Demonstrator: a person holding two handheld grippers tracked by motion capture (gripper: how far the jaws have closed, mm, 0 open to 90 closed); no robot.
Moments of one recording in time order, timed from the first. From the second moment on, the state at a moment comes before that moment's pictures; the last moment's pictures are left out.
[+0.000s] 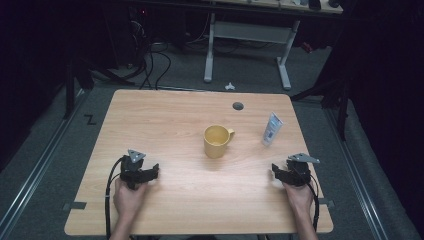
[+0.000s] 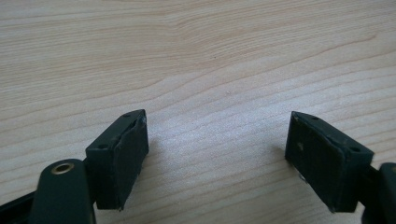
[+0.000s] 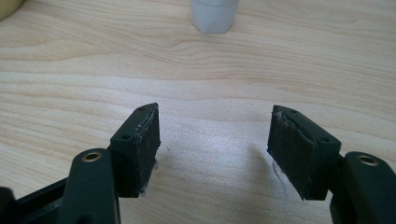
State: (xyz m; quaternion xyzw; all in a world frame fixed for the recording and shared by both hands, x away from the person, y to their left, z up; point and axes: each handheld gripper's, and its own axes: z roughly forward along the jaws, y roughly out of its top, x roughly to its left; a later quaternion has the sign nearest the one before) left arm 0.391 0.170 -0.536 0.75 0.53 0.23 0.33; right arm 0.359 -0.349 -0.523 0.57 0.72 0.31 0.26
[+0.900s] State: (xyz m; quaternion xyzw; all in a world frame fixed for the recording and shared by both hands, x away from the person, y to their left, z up) left arm 0.391 0.170 -0.536 0.75 0.53 0.22 0.33; right arm 0.358 -0.343 -0.489 0.54 0.71 0.35 0.27
